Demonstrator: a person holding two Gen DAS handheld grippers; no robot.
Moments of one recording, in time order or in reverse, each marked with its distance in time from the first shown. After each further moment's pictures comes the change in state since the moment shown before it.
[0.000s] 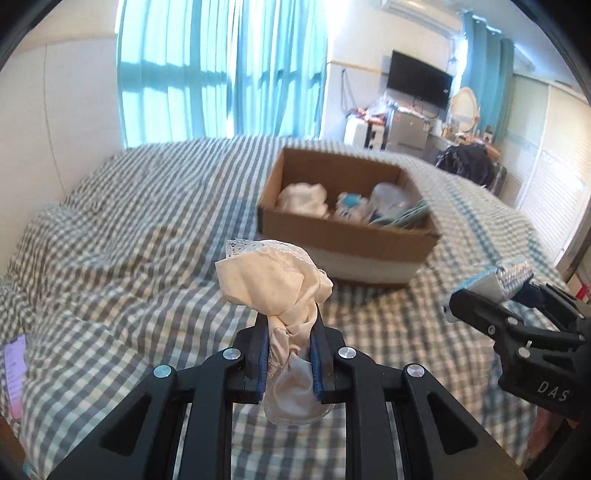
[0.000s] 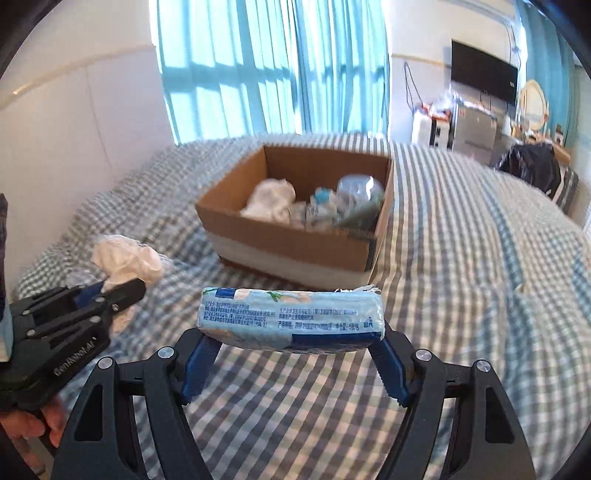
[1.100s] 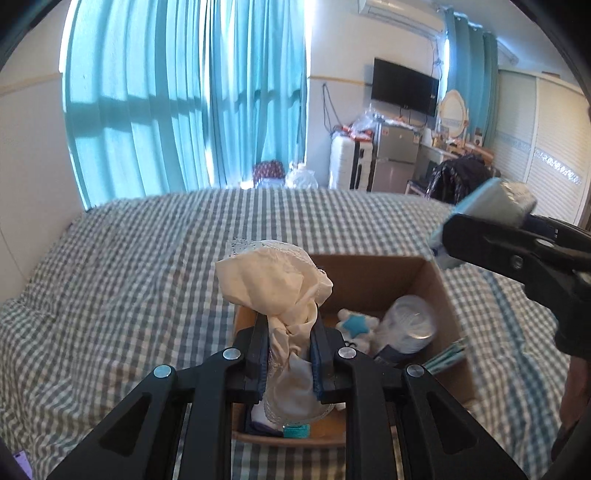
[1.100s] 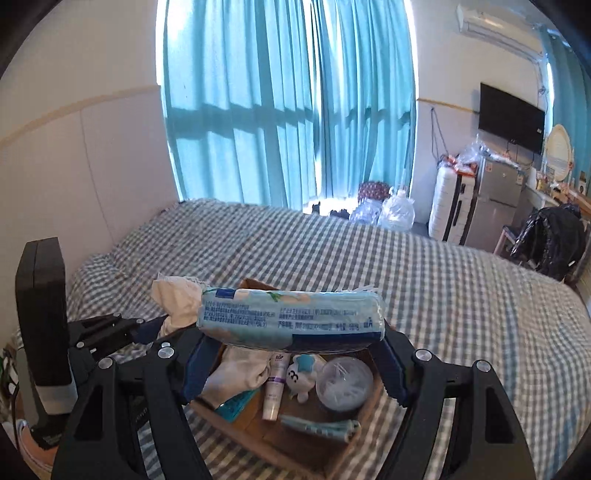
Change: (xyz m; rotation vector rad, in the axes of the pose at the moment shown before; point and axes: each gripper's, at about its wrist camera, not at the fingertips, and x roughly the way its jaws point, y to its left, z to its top) left arm 0.123 -0.015 0.149 0.085 -0.049 -0.025; right arm 0.101 -0.031 0.180 -0.072 -0.075 0.070
